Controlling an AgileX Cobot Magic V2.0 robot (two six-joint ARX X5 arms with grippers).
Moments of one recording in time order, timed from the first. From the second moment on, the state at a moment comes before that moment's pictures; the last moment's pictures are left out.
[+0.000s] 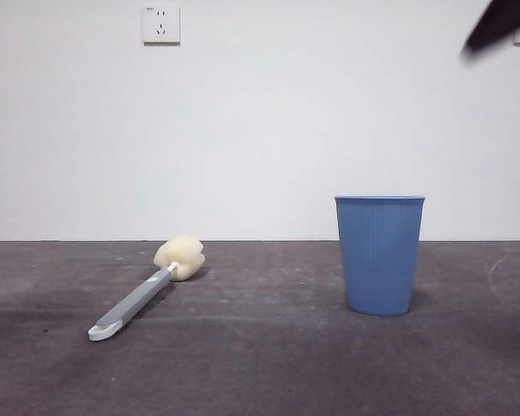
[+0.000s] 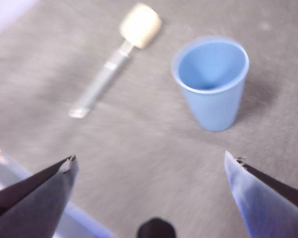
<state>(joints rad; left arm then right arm) -0.64 0.49 0.75 -0.70 0.04 -0.48 0.52 0.50 0.62 -0.66 -0.19 0.17</state>
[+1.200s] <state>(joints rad) -0.64 0.49 0.75 -0.77 0.16 -0.45 0.52 0.61 0.96 -1.09 -0.44 0.15</state>
